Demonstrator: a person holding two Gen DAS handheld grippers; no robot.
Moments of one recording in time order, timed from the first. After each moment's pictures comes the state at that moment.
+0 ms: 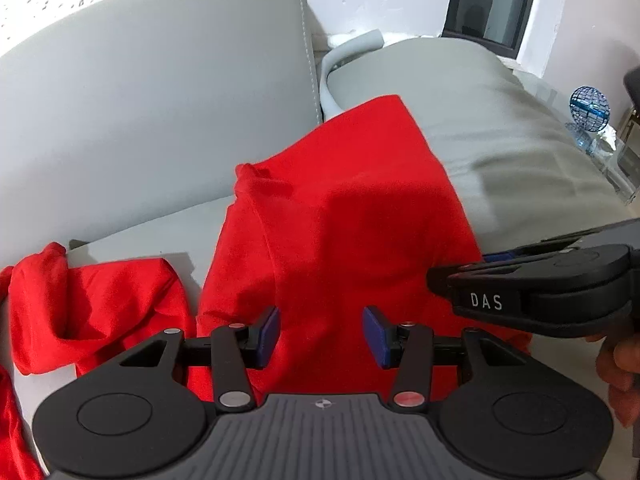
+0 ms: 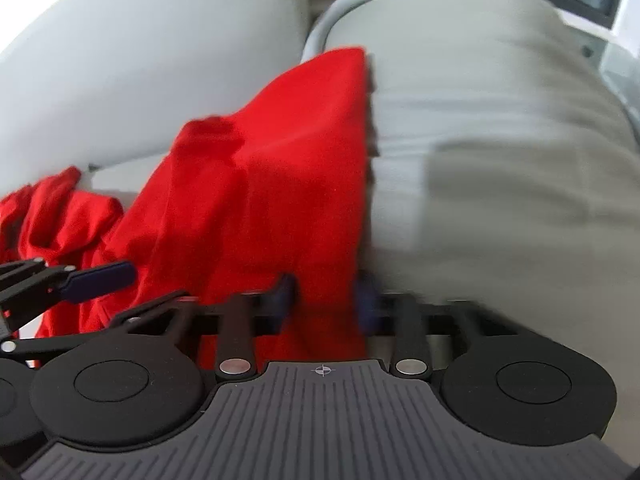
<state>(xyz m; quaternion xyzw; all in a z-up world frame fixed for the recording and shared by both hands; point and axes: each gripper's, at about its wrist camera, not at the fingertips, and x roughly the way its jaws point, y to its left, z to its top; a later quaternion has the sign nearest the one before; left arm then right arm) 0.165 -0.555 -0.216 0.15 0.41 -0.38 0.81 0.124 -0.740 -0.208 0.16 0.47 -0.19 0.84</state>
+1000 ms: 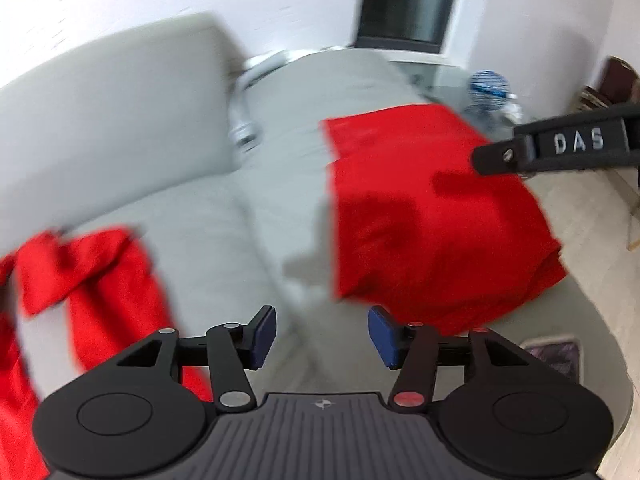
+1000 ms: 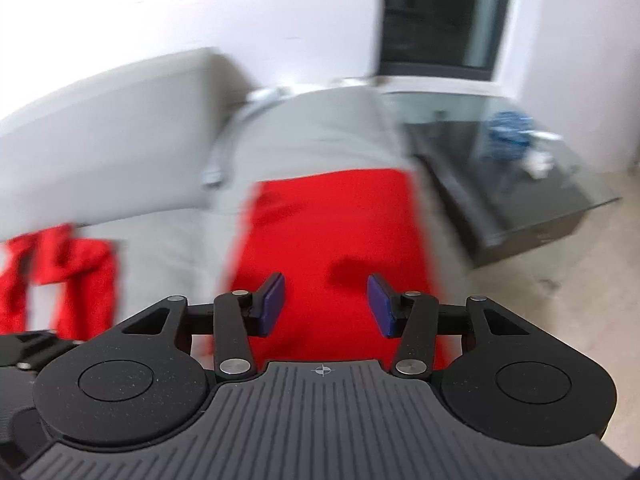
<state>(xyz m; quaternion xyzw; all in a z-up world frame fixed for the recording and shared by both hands) 0.037 -0.494 -0.153 0.16 0.41 -0.42 0.80 -0.041 -0.698 -0.100 0.15 0.37 -0.26 0.88</state>
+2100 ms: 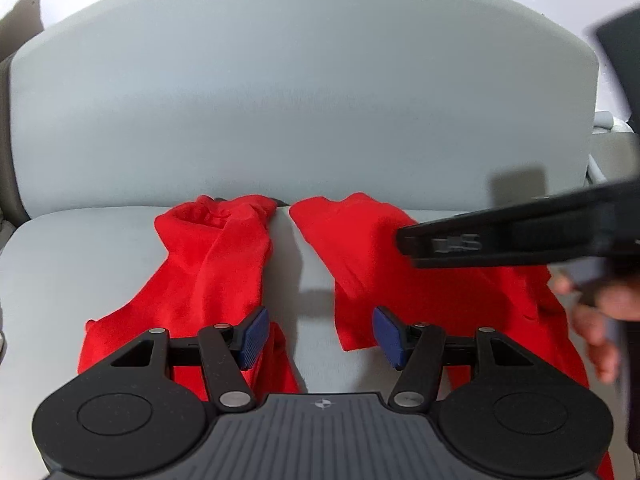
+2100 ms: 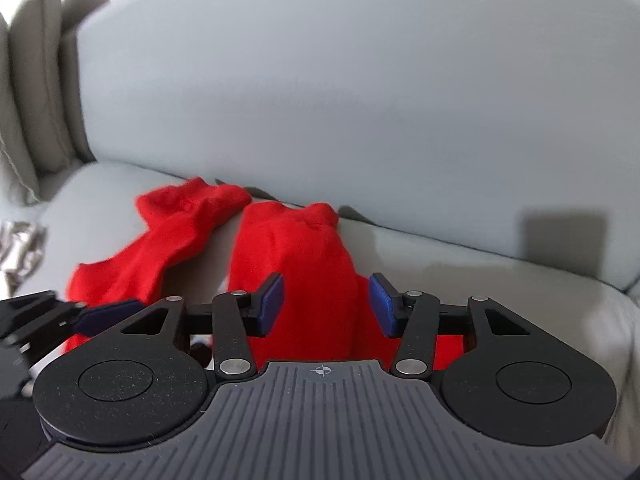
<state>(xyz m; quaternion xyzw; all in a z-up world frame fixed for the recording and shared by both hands) 0.297 -0.349 -0.226 0.09 0.44 -0.21 0.87 0.348 -0.526 -0.237 0.08 0.47 0.00 0.88</state>
